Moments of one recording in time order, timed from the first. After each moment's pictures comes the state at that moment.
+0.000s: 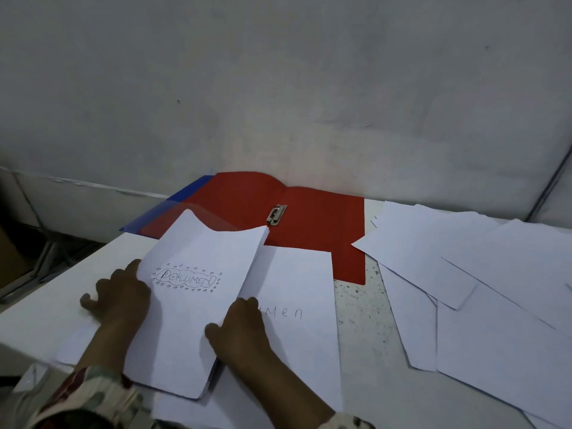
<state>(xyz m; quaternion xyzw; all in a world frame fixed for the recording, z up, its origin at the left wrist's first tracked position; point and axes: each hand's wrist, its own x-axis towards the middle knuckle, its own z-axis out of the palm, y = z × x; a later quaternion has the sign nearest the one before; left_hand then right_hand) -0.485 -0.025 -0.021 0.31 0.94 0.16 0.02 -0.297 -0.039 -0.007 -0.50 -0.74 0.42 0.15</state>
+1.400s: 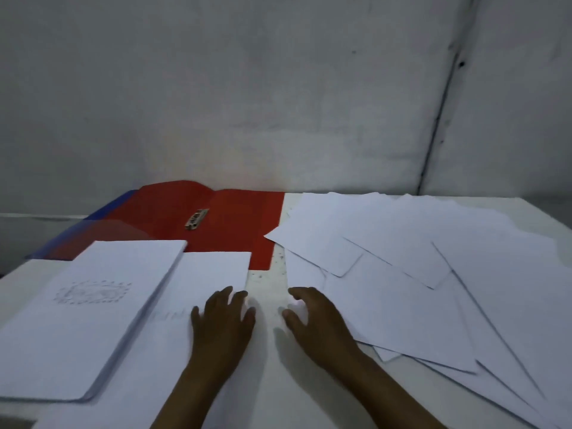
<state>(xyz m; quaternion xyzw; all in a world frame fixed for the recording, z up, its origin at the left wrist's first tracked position) -0.211 -0.045 -0.021 0.64 0.76 0.10 0.06 -0.050 -0.039 -0.011 -0.57 -0.73 0.27 0.28</state>
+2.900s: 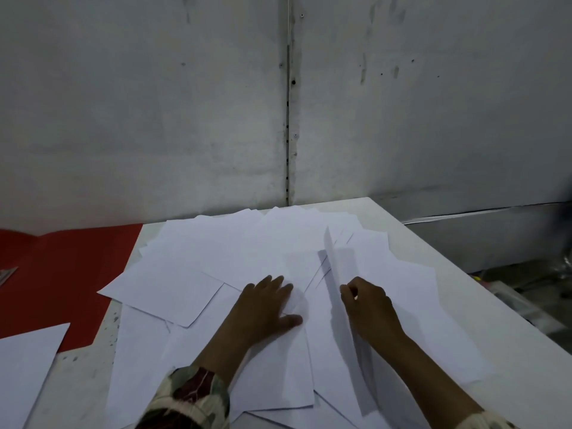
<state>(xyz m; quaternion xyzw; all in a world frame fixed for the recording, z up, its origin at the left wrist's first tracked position) 0.060 0.071 -0.005 0.91 0.42 -0.03 0.00 0.238 -0.006 -0.003 -0.78 -0.51 0.13 0.32</state>
